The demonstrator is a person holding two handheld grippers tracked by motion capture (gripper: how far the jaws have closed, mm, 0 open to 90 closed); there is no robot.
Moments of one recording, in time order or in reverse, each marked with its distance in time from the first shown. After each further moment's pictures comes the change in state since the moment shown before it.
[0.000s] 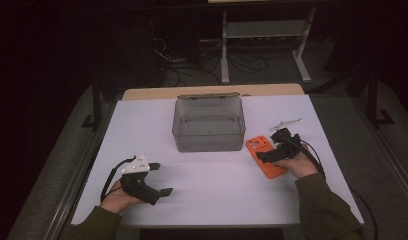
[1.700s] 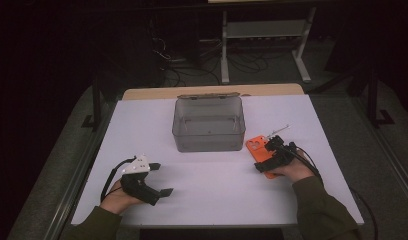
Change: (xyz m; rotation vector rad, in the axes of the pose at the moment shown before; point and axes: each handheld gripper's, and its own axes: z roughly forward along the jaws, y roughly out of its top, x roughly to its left) left arm 0.000 0.000 0.000 0.004 0.000 0.010; right arm 0.010 -0.014 0.024 0.179 -0.019 -0.032
